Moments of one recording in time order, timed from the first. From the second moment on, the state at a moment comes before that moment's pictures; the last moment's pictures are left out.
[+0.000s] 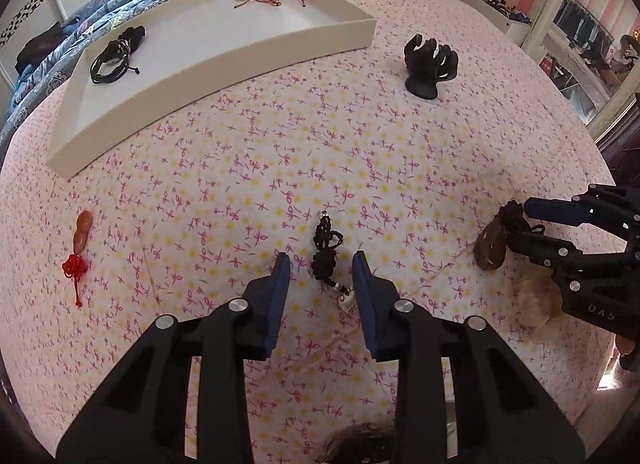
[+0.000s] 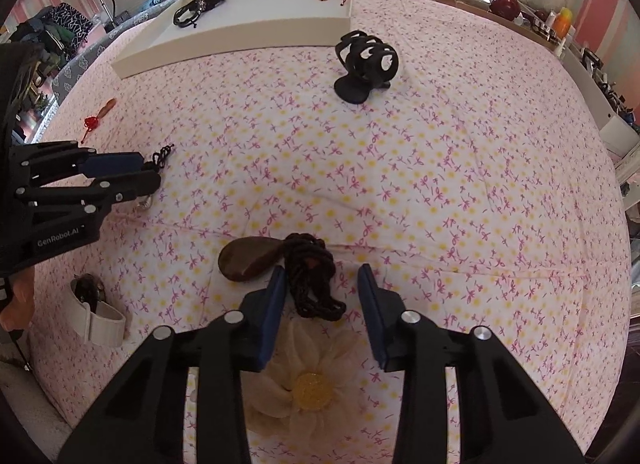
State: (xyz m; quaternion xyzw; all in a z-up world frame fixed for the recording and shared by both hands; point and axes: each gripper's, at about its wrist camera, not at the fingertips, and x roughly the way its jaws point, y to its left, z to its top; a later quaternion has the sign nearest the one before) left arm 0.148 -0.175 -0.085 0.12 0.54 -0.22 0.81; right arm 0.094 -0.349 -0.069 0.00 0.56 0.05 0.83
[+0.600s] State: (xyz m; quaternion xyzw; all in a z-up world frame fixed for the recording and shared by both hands) left arm 0.148 -0.181 -0.087 0.12 0.53 -0.24 0.80; right arm 0.092 -0.341 -0.068 -0.04 0.55 0.06 0.83
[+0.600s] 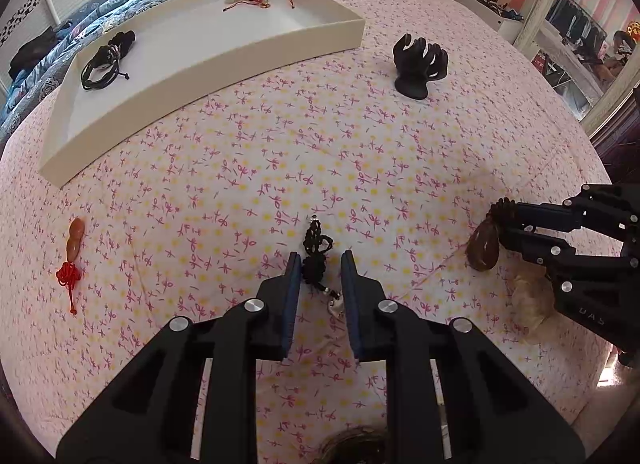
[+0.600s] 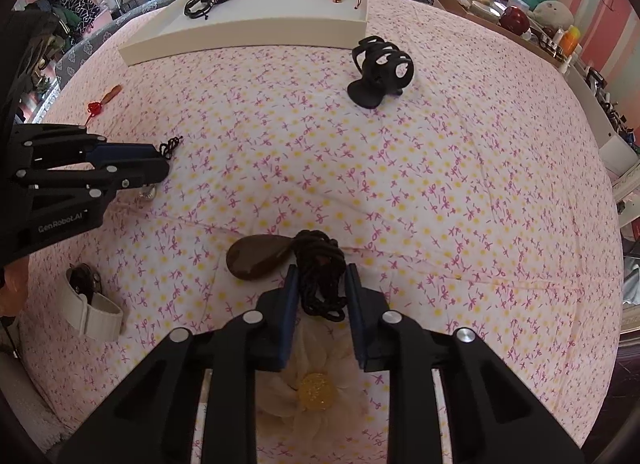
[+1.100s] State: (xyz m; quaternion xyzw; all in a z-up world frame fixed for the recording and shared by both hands) left arm 0.148 -0.178 -0.086 0.12 0.53 -0.23 0.80; right arm 0.092 -0.344 -0.068 -0.03 0.55 0.06 0.84
